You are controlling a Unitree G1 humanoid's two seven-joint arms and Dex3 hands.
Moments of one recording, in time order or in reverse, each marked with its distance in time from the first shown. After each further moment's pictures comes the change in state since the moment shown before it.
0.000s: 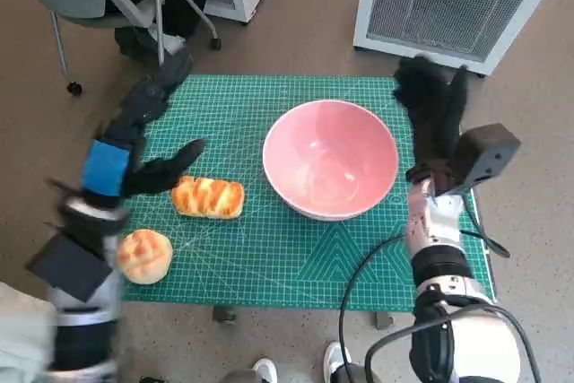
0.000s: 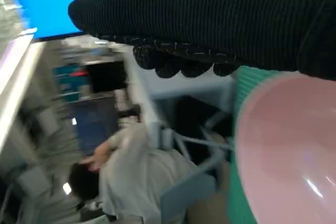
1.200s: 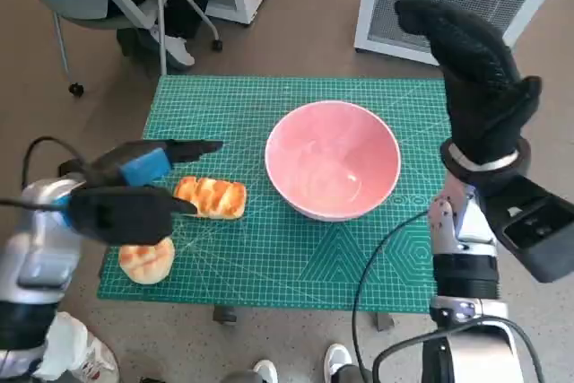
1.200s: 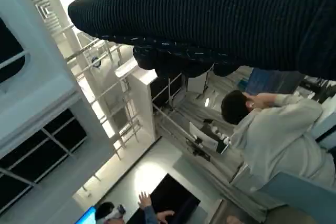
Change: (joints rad) left arm -0.172 0.236 -0.392 0.101 0.375 0.395 -0.353; right arm 0.155 -0.020 0.170 -0.697 0.221 -0.160 0.394
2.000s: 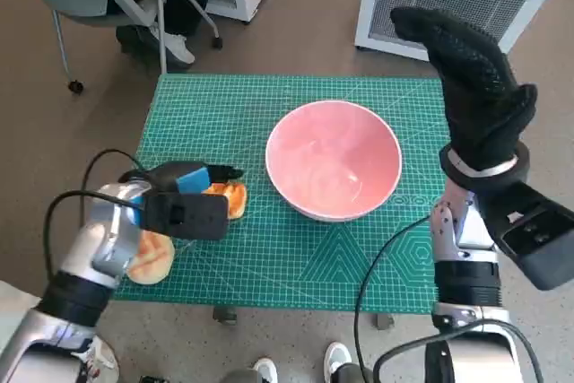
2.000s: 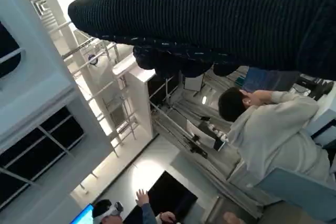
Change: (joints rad) left arm -0.055 -0.164 -0.143 0.290 0.144 -0.063 0.150; right arm 0.022 -0.010 0.021 -0.028 -0.020 0.009 -0.015
